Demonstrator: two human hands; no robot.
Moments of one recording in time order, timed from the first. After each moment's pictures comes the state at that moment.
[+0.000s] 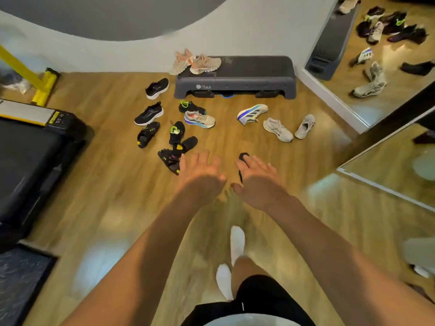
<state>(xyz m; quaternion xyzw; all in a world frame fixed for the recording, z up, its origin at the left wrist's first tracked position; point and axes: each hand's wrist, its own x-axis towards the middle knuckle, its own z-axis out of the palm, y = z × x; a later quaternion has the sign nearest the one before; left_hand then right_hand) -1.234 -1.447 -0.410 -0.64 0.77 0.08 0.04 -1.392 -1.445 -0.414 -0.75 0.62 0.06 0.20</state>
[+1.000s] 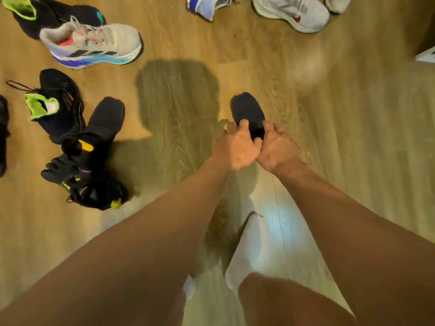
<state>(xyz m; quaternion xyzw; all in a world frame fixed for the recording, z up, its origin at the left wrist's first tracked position) -1.316 -1.806 -1.028 -0.52 0.74 0.41 0.12 -1.410 -1.754 -1.013 -0.43 0.84 0.08 0.32</state>
